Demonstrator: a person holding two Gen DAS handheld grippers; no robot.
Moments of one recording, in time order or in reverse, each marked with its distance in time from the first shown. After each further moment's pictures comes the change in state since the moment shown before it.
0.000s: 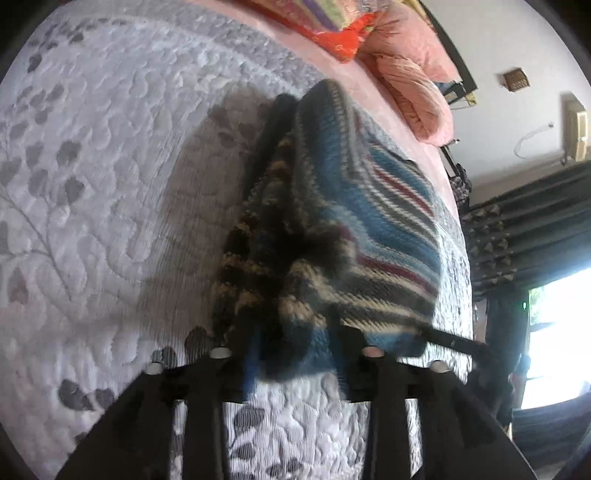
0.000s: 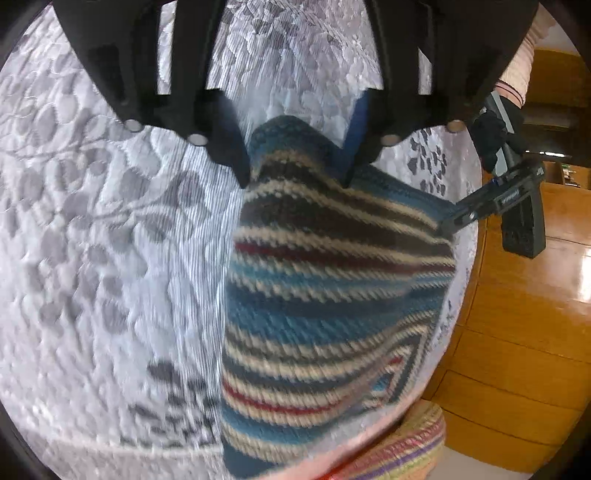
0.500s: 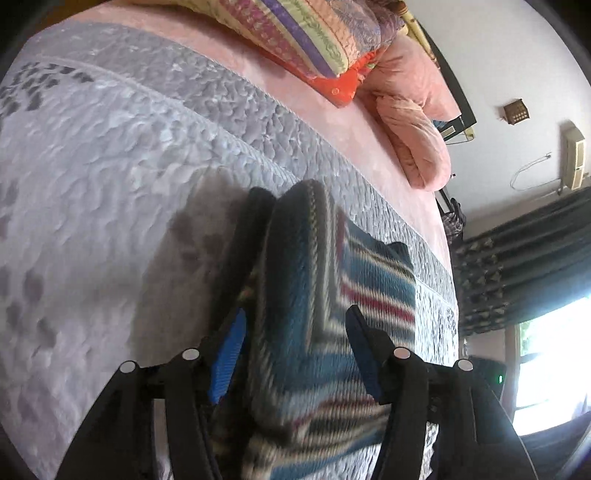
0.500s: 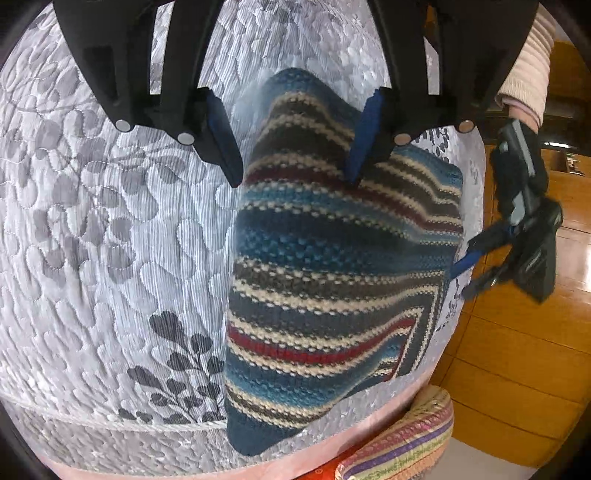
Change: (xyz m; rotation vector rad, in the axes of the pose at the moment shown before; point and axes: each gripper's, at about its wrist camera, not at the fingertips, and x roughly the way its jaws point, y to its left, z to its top) left arm 0.023 -0.017 0.111 -0.061 -0.084 -0.033; right arm 0.015 -0.004 0.037 0.022 -0.019 -0.022
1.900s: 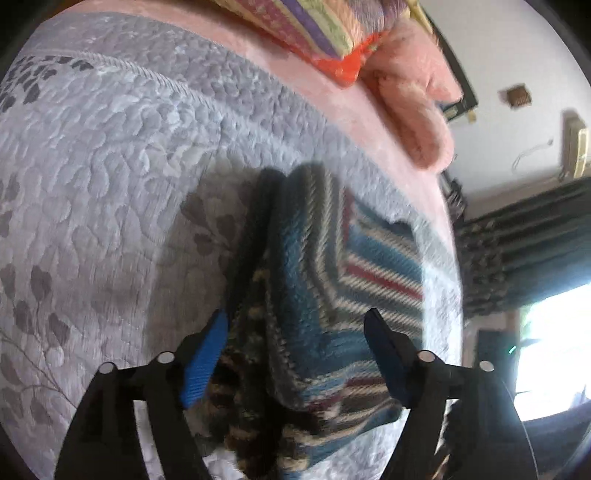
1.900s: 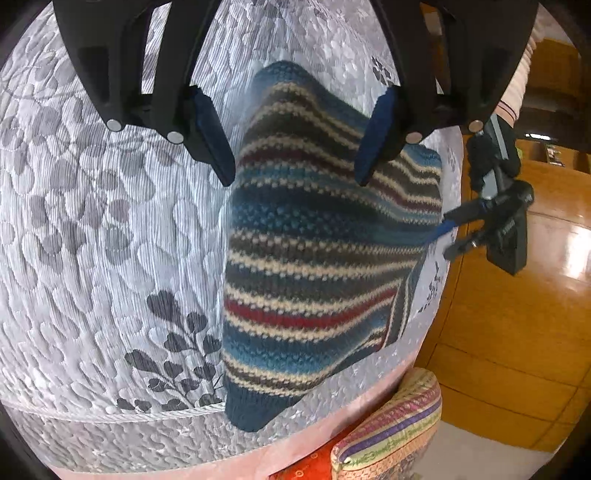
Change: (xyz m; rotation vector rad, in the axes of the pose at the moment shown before) left arm -0.003 0.014 -0.008 0.033 0.093 0.025; right arm -0.016 -0.015 0.012 0.034 -0.045 0.090
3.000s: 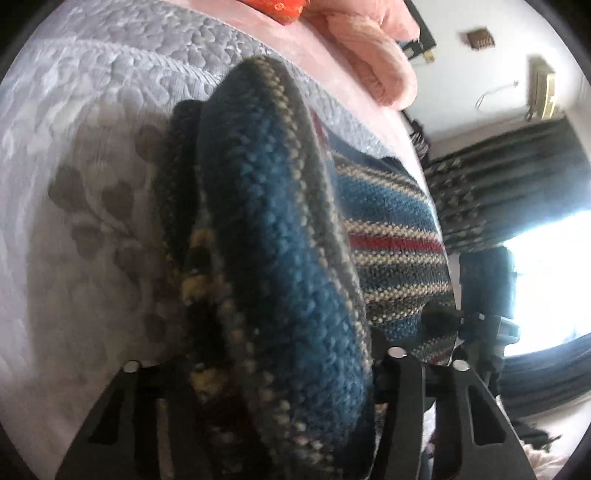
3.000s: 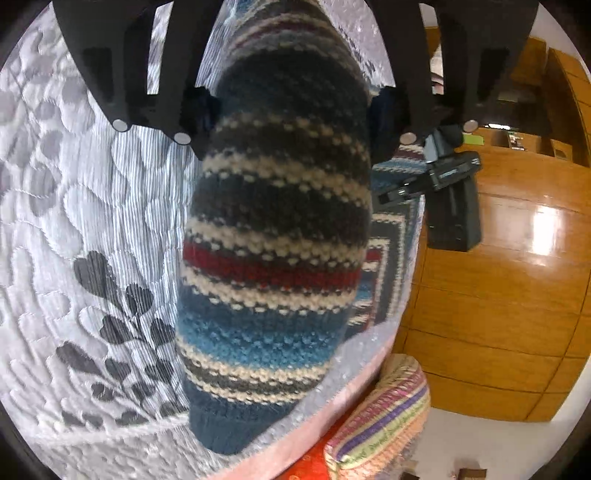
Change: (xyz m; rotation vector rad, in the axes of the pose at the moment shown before) left arm 0.083 -0.018 -0.007 0.148 0.148 -0.188; right arm 0.033 0.004 0.032 0.045 -0.007 0.178
